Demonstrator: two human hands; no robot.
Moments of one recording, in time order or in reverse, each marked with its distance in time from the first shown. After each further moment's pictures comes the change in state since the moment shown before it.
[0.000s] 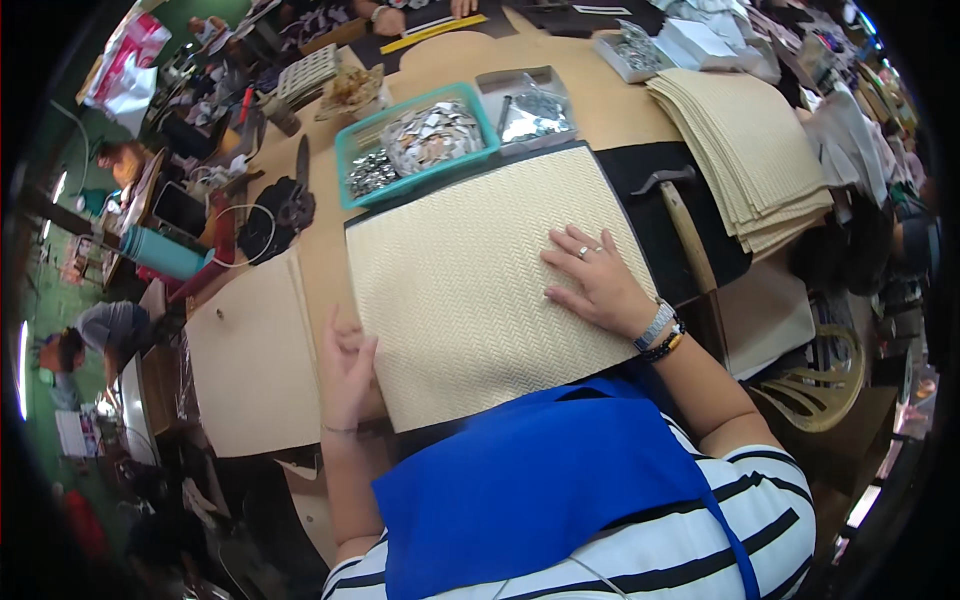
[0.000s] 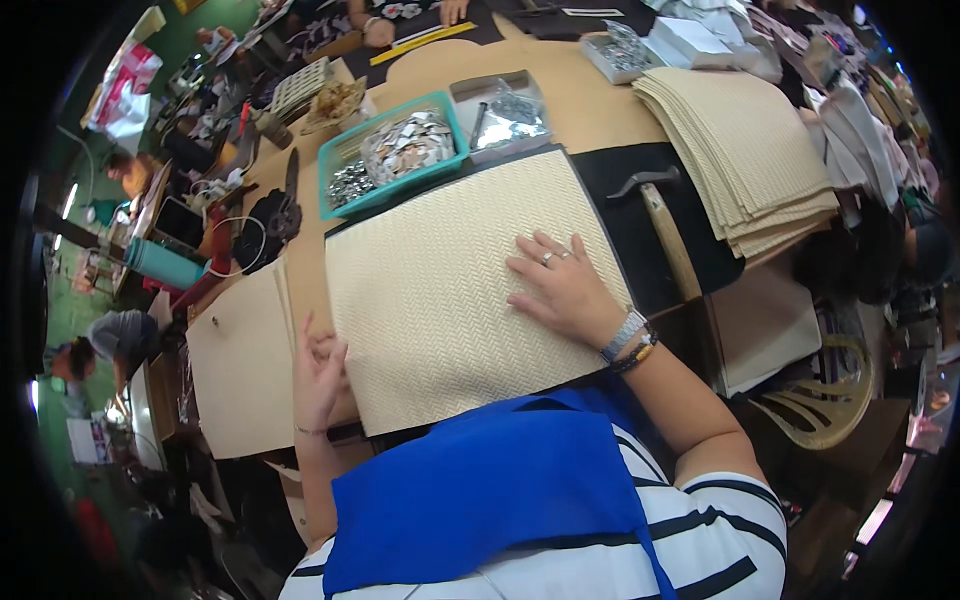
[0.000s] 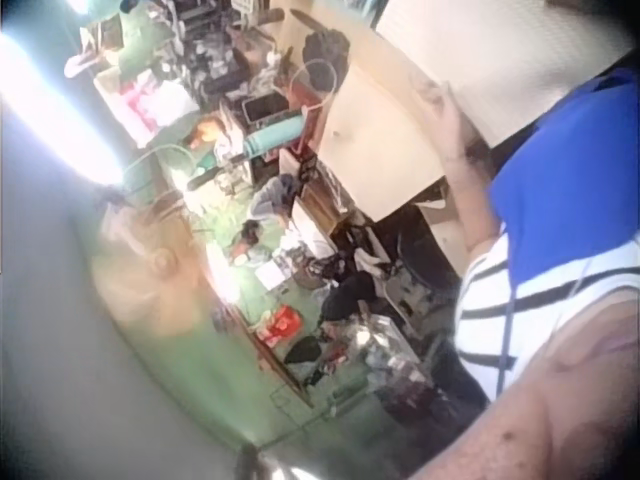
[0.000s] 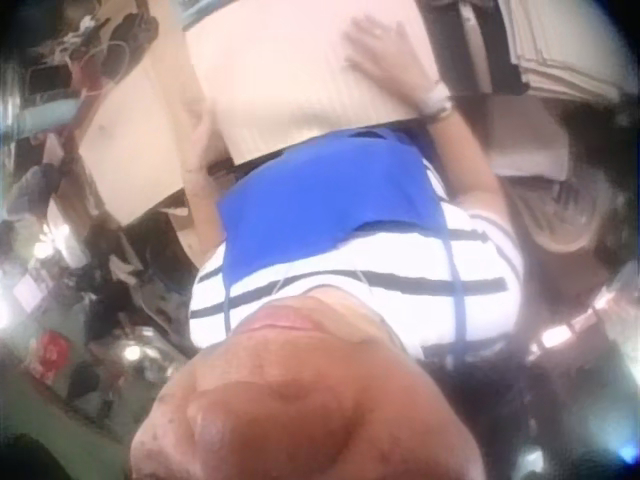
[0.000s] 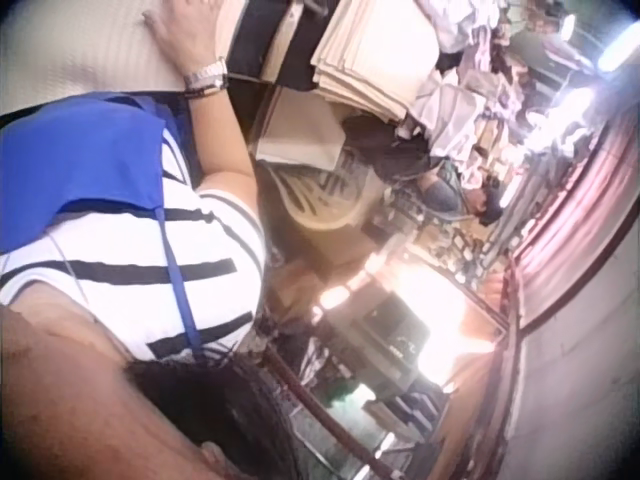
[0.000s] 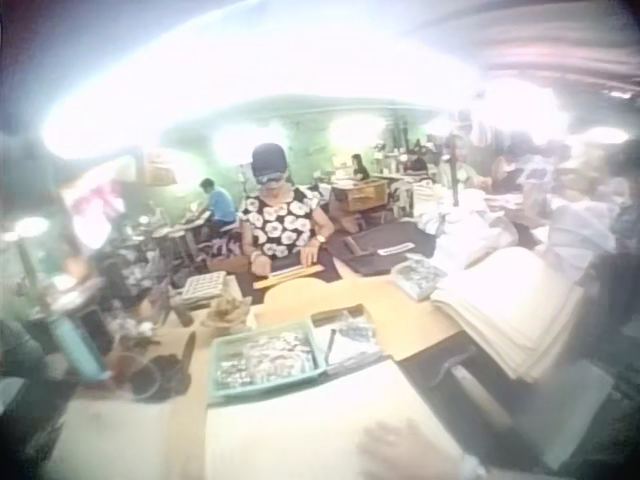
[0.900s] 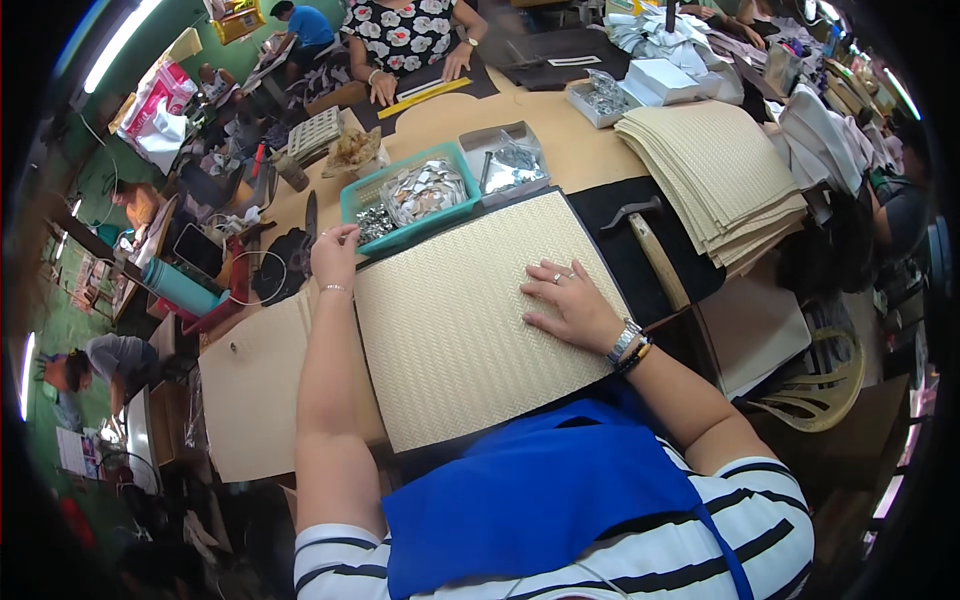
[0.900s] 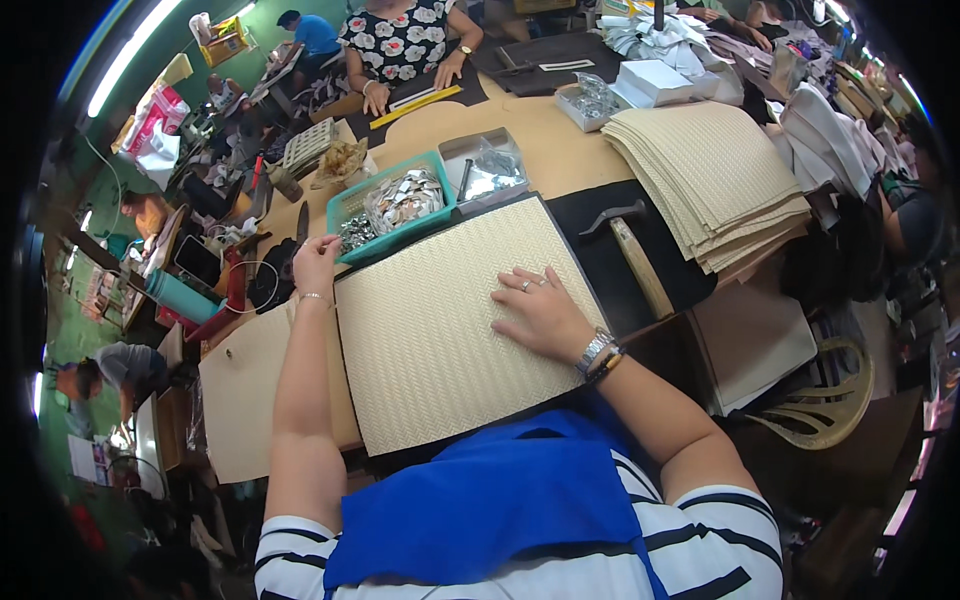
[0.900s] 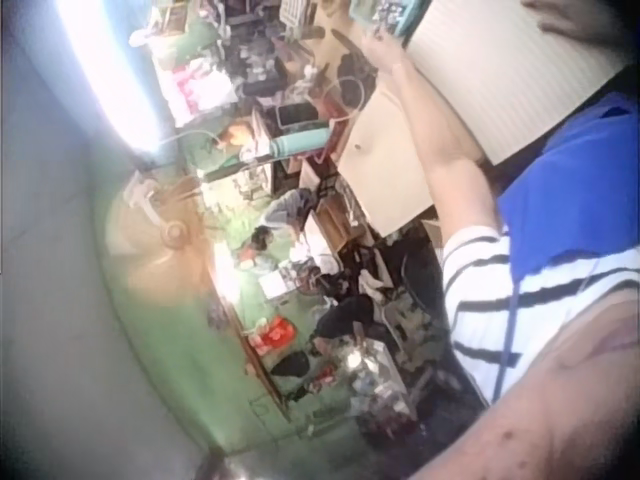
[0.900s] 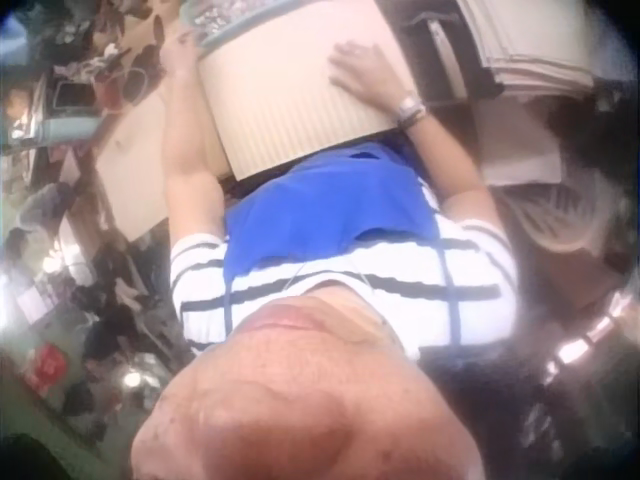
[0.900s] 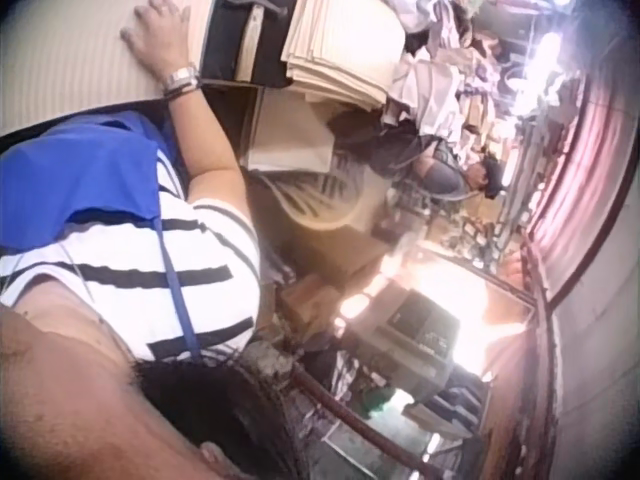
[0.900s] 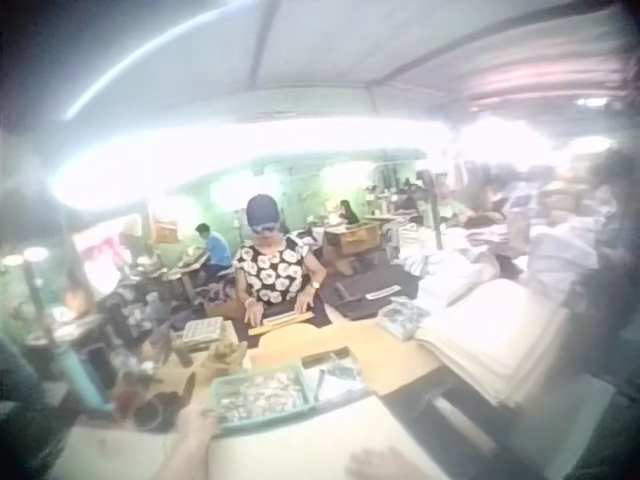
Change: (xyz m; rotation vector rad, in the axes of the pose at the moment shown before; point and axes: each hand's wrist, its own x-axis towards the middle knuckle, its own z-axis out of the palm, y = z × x) left_hand 0.232 0.033 0.024 0.530 0.332 0.330; right_hand -0.005 0.000 0.001 0.100 0.110 -0.007
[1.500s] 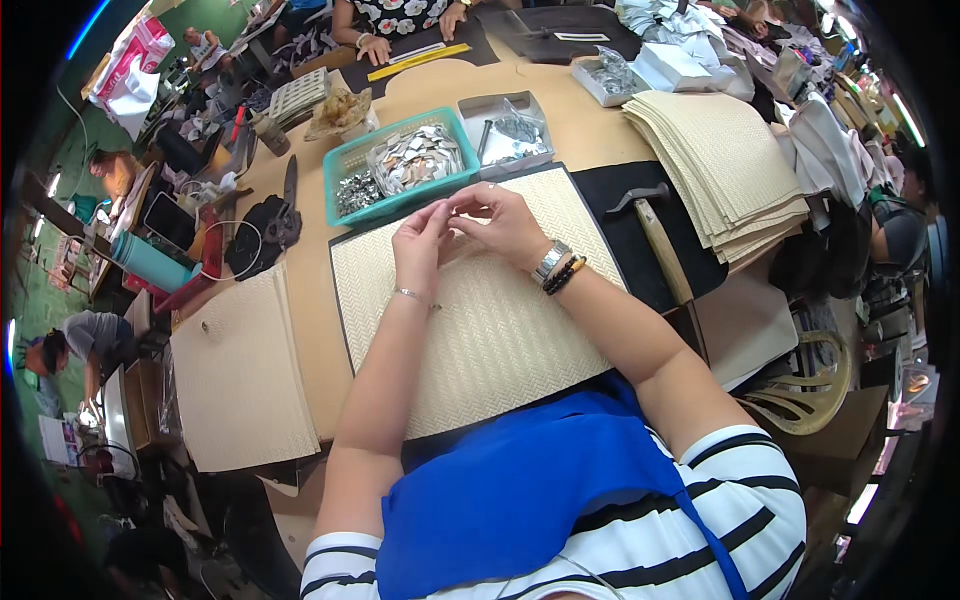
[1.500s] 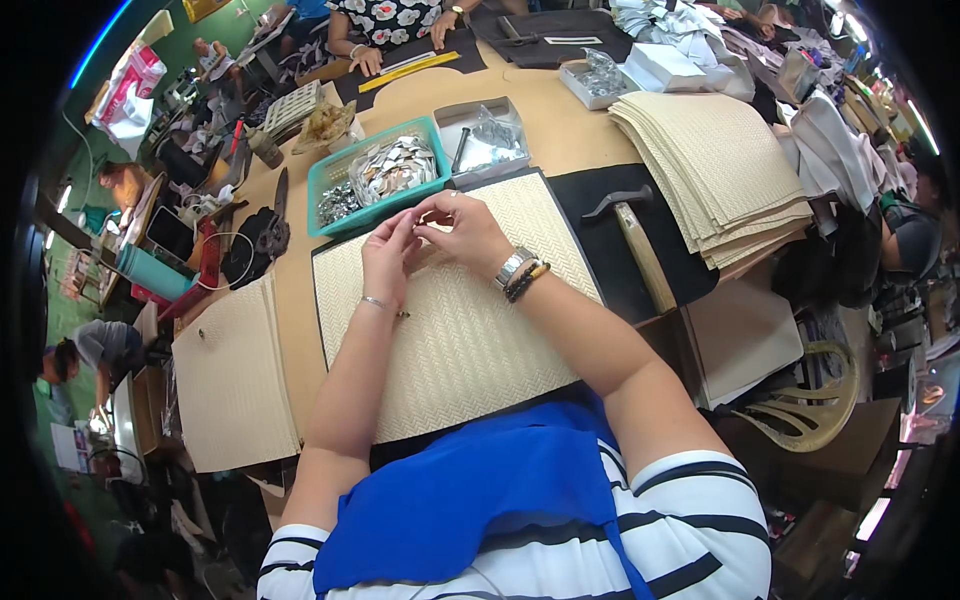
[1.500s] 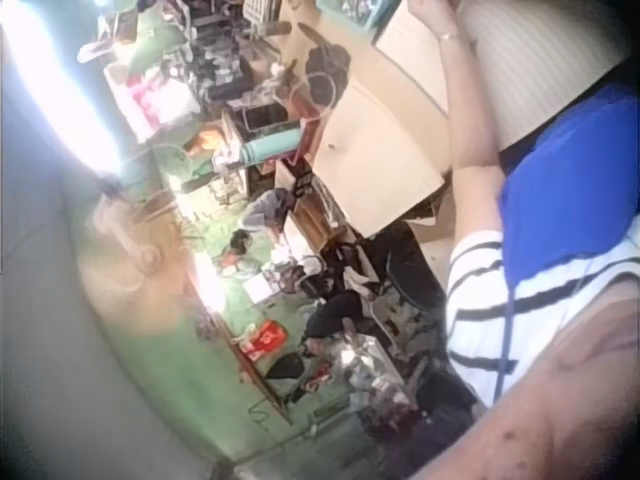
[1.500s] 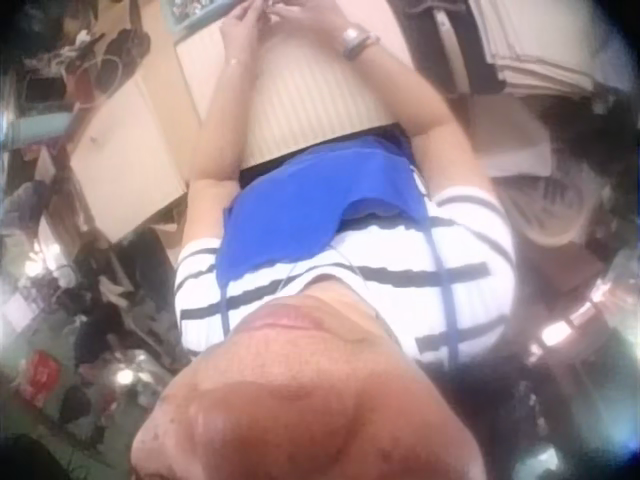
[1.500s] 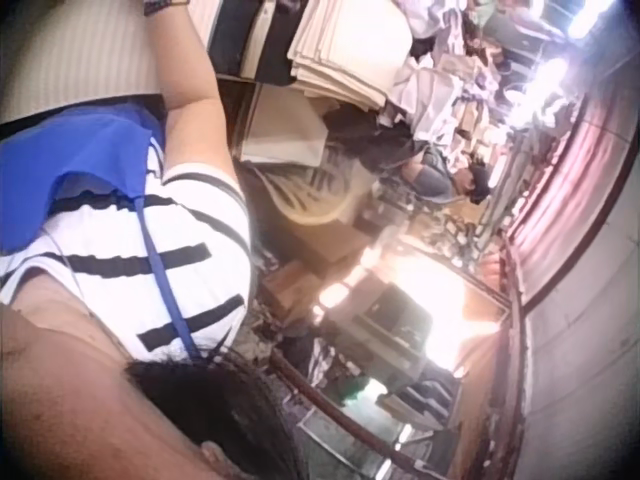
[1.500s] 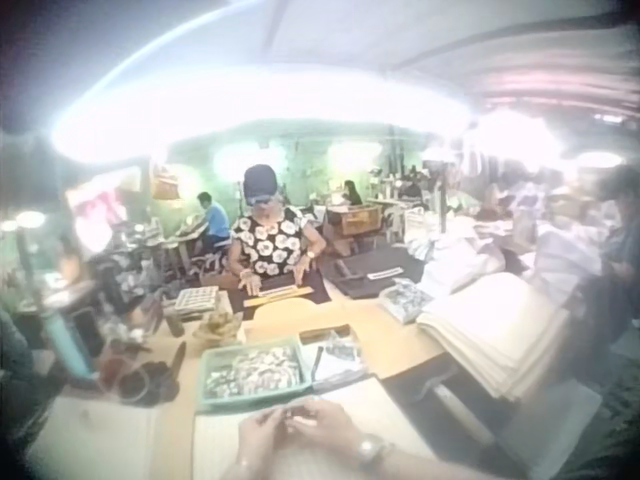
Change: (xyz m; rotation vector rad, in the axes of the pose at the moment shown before) left_hand -0.090 0.100 0.092 -1.252 -0.291 -0.489; right_hand 0.144 -0.004 0.047 0.767 0.206 -0.017
